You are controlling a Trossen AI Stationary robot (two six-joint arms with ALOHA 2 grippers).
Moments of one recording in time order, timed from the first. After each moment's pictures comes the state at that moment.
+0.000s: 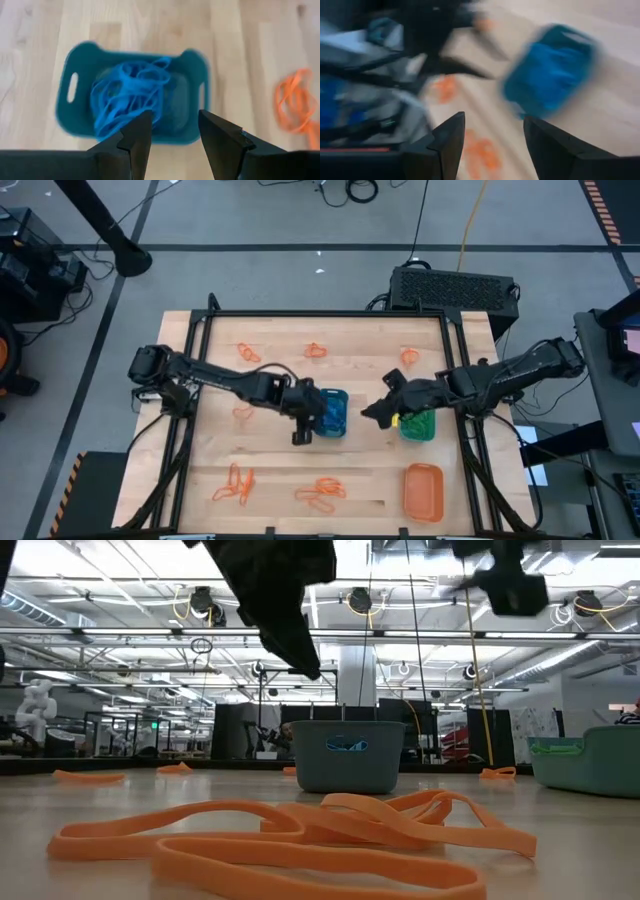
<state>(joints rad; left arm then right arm) -0.14 1.72 1.27 -0.50 -0.03 -0.11 0.25 1.14 0.91 -0.44 0.18 1.22</state>
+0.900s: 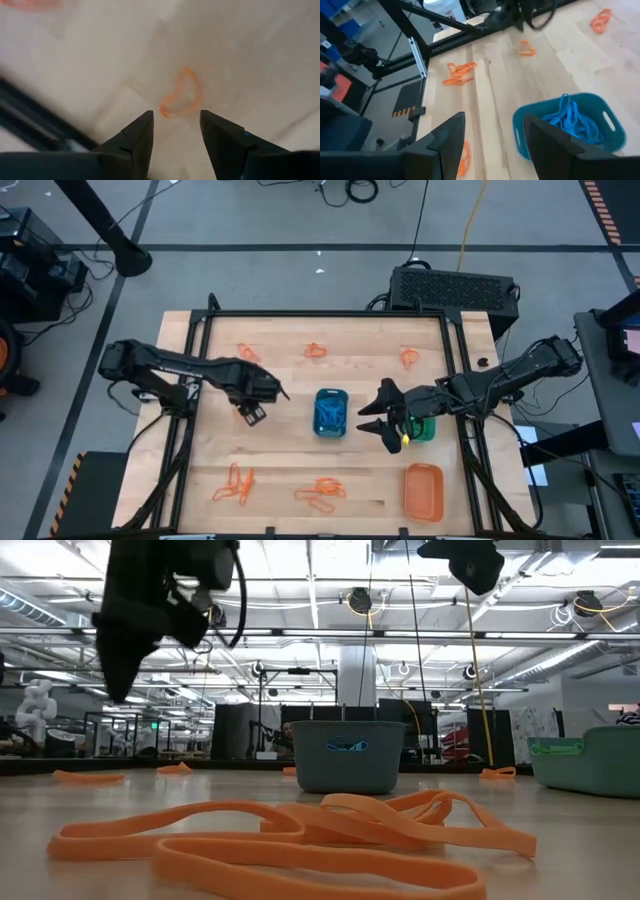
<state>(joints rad) -0.05 1.46 1.07 -1.27 -0.08 -0.70 0.33 1.17 0.91 -0.22 0.19 0.56</state>
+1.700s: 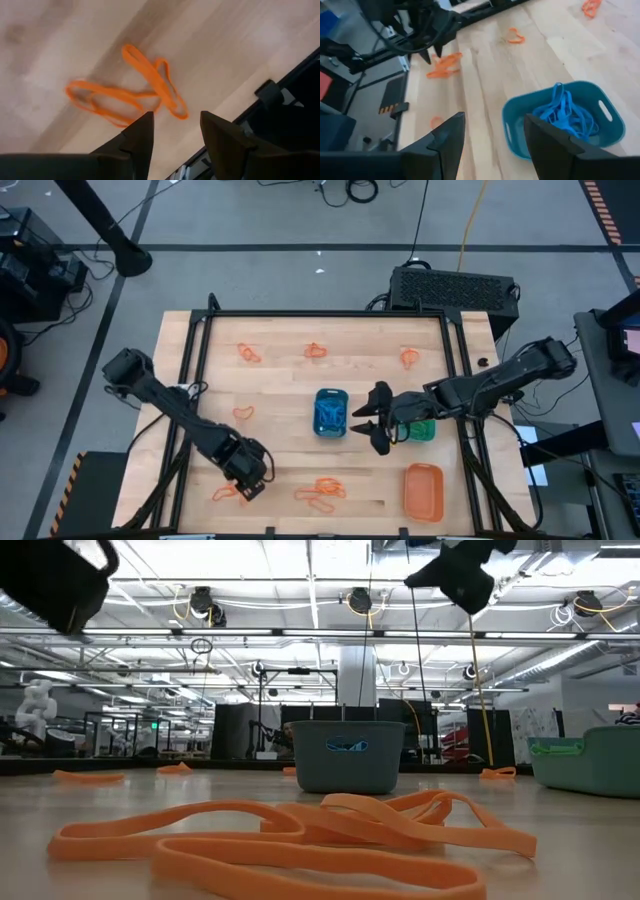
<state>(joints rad) -0.62 1.55 0.98 -0.71 0.28 -1.42 0.32 1.26 0.91 -0.19 0.21 0.58</state>
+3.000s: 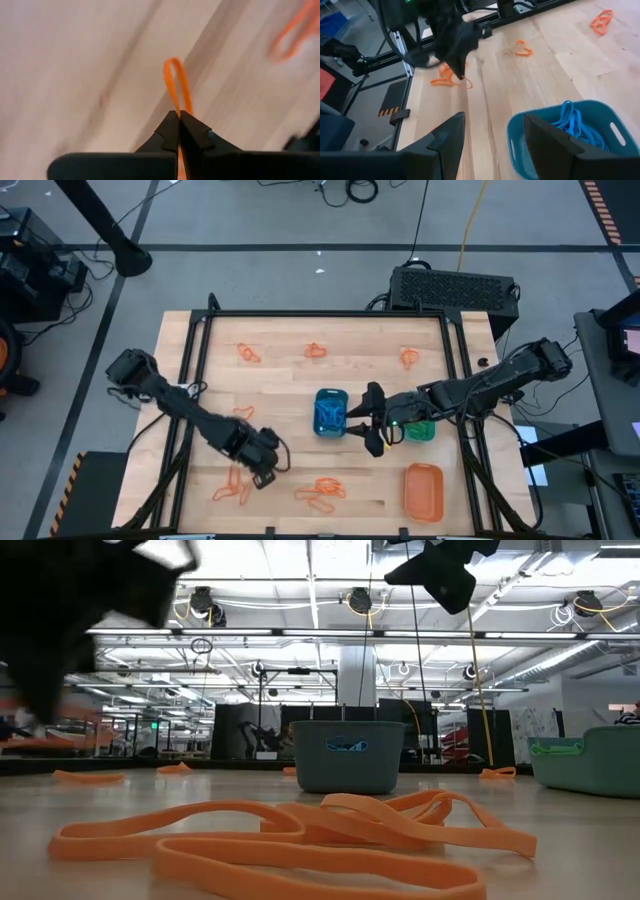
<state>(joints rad) -0.55 1.60 0.98 -0.65 0.04 -1.12 0.31 1.32 0.91 -0.08 0.20 0.51</state>
